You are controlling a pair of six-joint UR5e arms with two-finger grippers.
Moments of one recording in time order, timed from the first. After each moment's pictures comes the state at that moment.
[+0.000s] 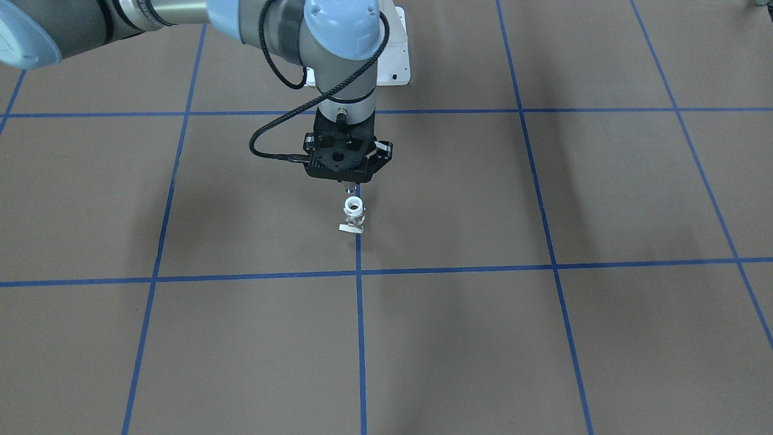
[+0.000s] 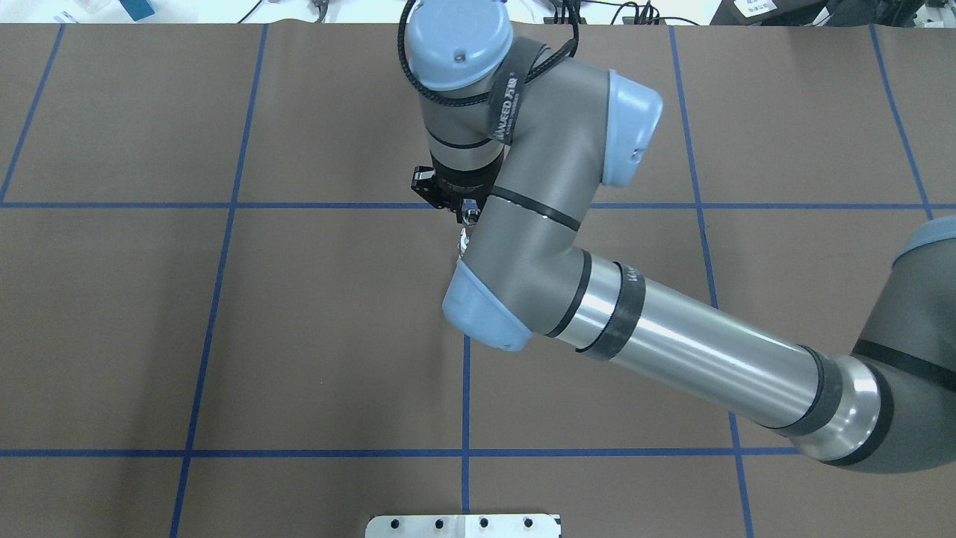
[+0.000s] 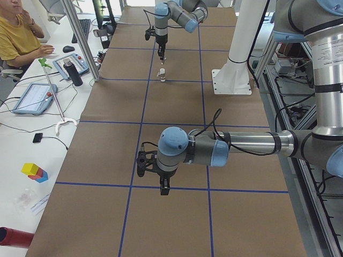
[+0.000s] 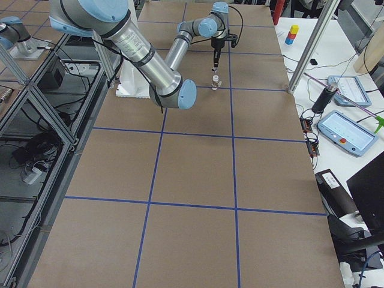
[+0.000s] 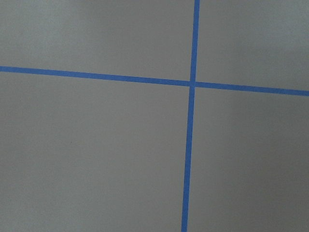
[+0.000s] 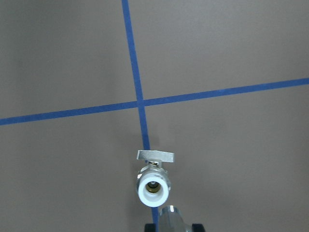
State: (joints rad) left arm -1.66 -1.36 -1.79 -1.69 -2.38 -0.10; right arm 0.61 -0.57 1.54 -1.89 1.93 1.25
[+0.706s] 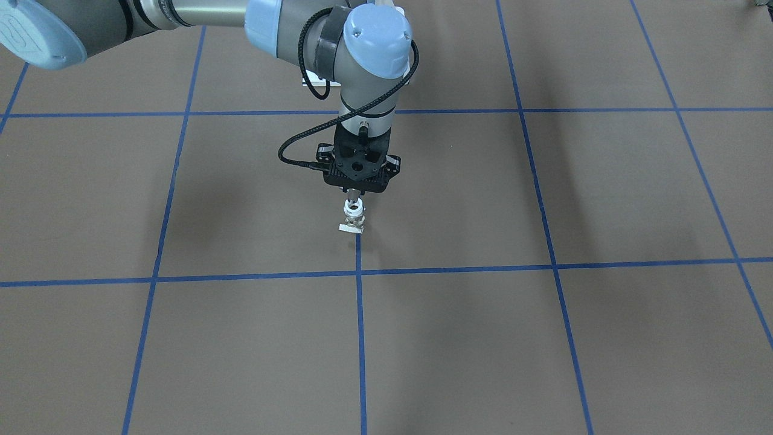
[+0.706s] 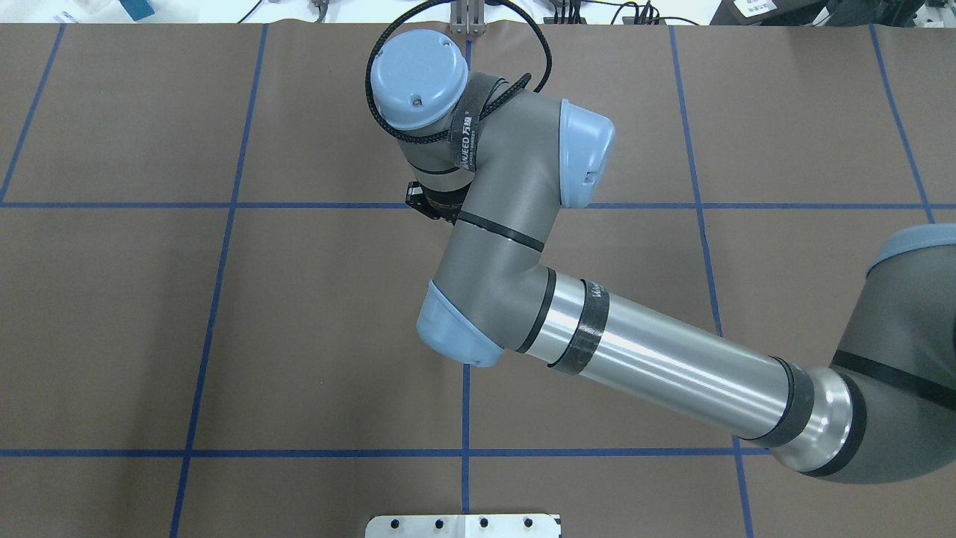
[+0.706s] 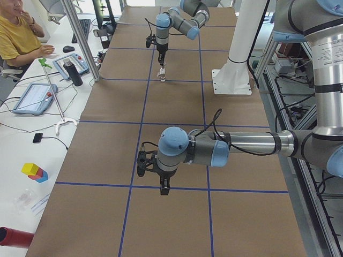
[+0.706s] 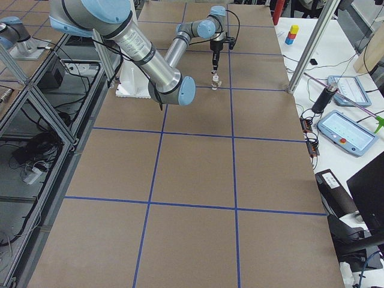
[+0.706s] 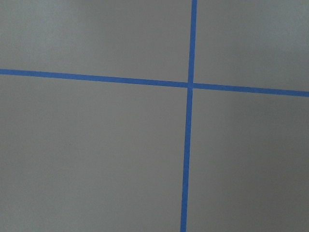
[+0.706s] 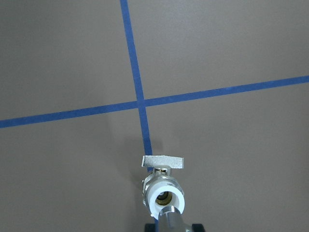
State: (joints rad) left arm -1.66 -1.36 -1.80 -1.70 -2.38 -0.10; right arm 0.57 -0.55 1.47 -1.89 1.84 1.27
